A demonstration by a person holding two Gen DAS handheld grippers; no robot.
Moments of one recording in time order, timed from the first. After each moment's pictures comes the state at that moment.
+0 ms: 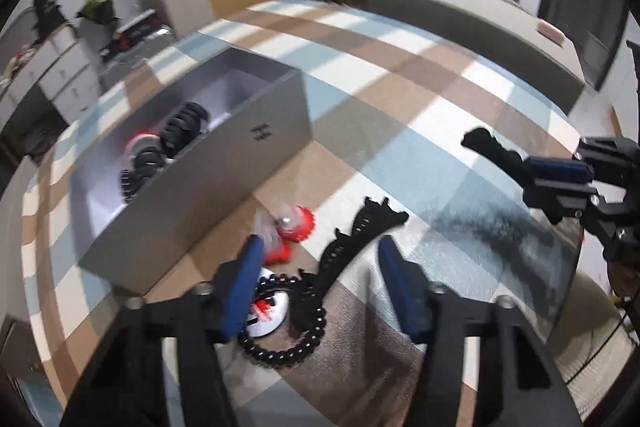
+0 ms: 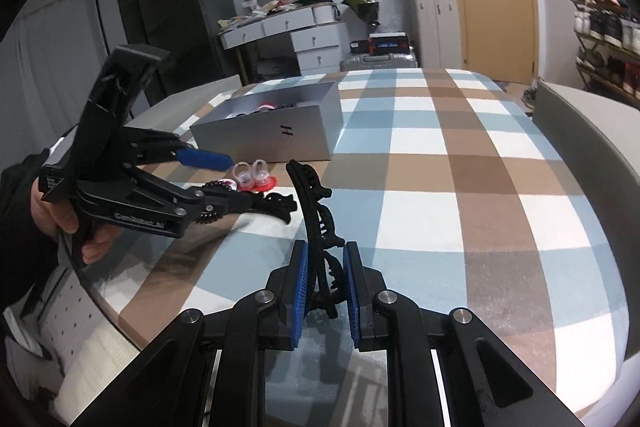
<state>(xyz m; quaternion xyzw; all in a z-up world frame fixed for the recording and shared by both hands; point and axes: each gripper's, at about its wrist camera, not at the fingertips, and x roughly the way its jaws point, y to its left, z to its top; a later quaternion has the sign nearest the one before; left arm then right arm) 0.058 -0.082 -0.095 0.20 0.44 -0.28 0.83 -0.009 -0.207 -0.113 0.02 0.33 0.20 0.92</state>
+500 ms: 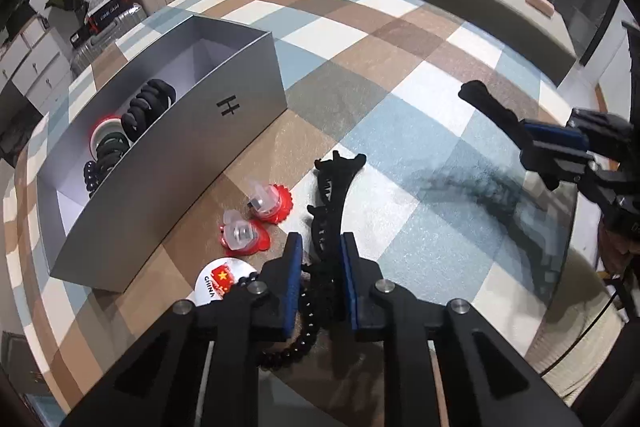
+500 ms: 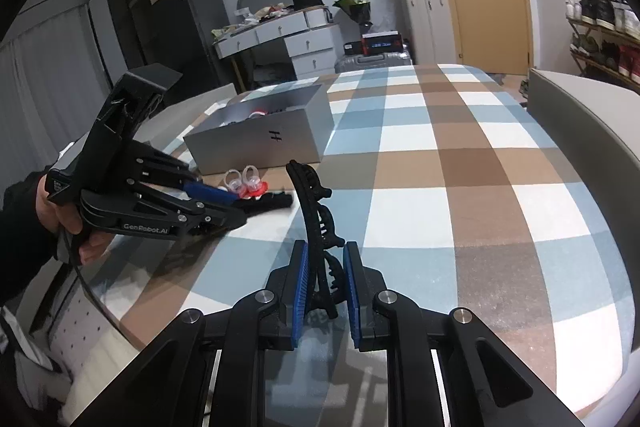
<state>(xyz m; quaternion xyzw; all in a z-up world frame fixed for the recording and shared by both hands) 0.063 -0.086 -0.099 0.20 0.49 -0.31 0.79 -0.010 -0.218 -0.112 0.04 0.32 0.20 0.92</state>
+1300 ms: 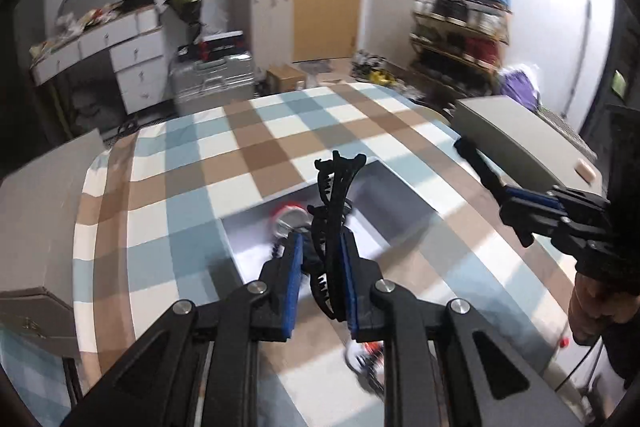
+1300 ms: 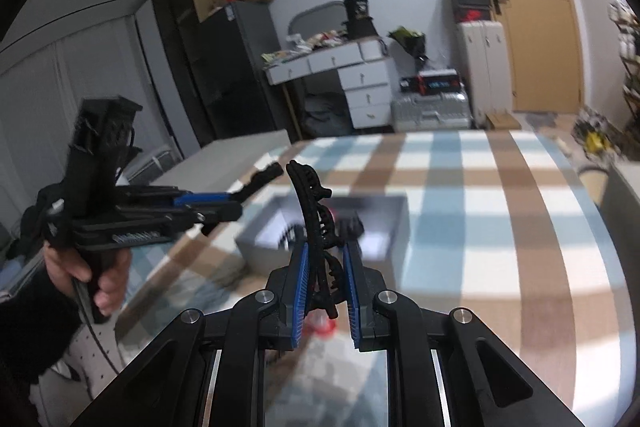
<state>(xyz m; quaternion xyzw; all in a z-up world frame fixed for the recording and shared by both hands) 0.111 0.002 -0.025 0.04 0.37 -0.20 0.91 0.091 -0.150 -0.034 0.04 0.26 0.29 0.92</state>
